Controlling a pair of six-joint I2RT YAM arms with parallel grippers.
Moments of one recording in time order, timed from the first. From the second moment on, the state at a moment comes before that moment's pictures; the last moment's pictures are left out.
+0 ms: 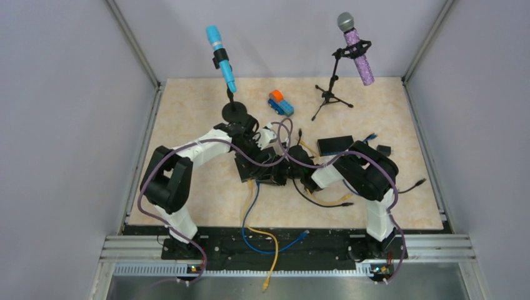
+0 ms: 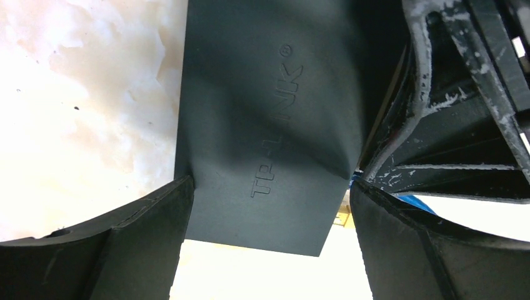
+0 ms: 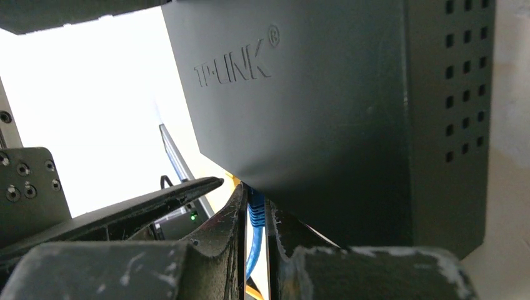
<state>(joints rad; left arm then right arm) -0.52 1.75 1.19 -0.62 0.23 0.44 0.78 1.97 0.77 0.68 -0.41 1.18</state>
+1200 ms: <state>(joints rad) -0.58 1.78 1.19 -0.66 0.05 0.41 0.78 1.90 0.66 0.68 -0.42 1.19</state>
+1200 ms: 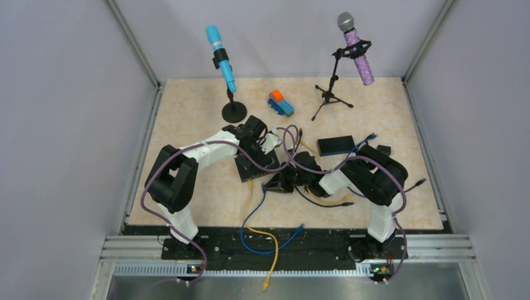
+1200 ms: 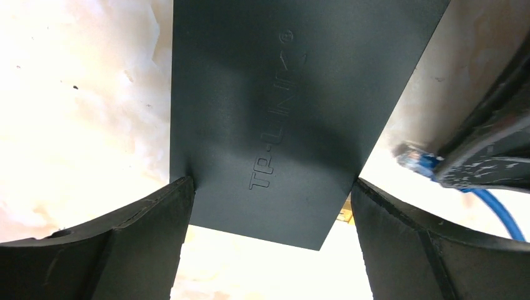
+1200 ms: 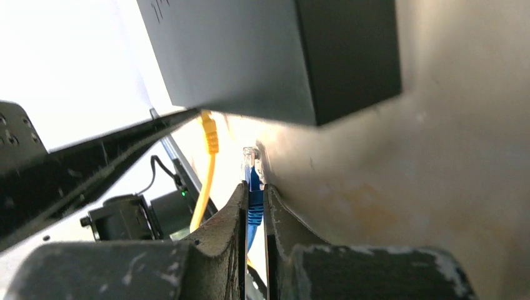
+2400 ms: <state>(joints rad) -0.25 1.29 0.96 -0.36 -0.04 -0.06 0.60 1.03 0.96 -0.16 -0.11 0.77</state>
